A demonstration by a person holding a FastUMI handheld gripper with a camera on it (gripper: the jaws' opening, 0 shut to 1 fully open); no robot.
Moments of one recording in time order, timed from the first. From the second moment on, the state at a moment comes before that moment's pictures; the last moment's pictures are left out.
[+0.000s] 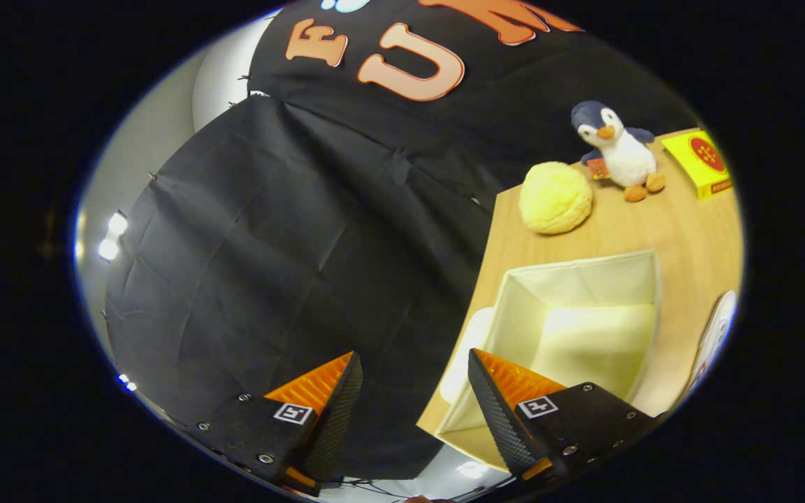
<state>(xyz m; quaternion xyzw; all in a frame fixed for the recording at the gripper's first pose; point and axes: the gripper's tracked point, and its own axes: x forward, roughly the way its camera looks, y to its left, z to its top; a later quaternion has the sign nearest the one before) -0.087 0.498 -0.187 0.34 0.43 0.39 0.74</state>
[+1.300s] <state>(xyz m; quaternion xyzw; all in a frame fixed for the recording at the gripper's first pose) -0.147 0.202 -0.438 0.09 0.52 0.12 0.84</state>
